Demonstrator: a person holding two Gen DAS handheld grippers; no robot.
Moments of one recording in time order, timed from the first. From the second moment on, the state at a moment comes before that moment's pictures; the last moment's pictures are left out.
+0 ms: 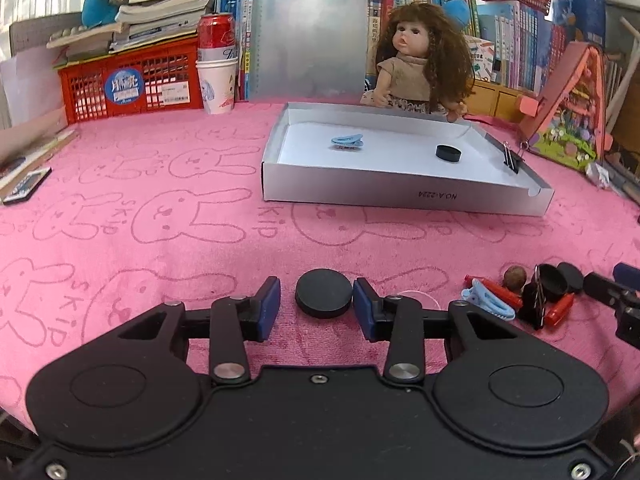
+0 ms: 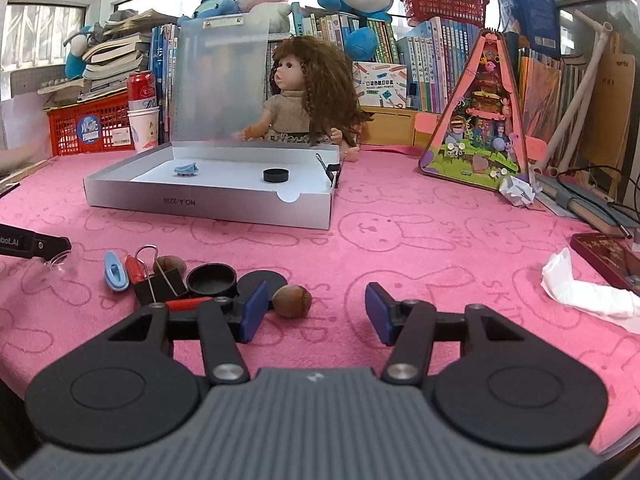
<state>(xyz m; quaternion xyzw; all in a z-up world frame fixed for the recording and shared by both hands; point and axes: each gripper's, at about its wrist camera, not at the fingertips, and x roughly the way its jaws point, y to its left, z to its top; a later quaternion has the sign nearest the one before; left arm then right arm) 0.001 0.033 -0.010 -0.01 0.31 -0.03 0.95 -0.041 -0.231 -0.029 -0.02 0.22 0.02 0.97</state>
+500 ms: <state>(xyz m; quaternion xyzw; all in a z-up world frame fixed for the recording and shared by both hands) 0.001 0.038 -0.011 -0.01 0.31 -0.03 0.95 -0.039 -0.228 -0.029 -0.03 0.22 0.05 0.97</state>
